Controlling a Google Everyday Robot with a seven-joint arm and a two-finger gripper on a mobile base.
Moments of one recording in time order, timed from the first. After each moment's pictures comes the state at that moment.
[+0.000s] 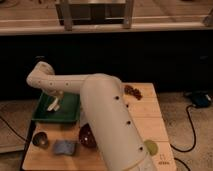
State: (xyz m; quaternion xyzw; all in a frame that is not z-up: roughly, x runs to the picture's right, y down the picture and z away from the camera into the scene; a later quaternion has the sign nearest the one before) arm -0.278 0.053 0.888 -0.20 -0.12 -0.52 0.82
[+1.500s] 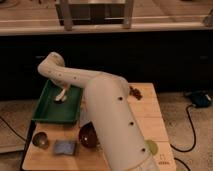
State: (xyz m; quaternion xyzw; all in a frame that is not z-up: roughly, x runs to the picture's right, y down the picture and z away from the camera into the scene) arm -0.254 -0.003 0.907 -0.18 -0.12 -0.52 0.83
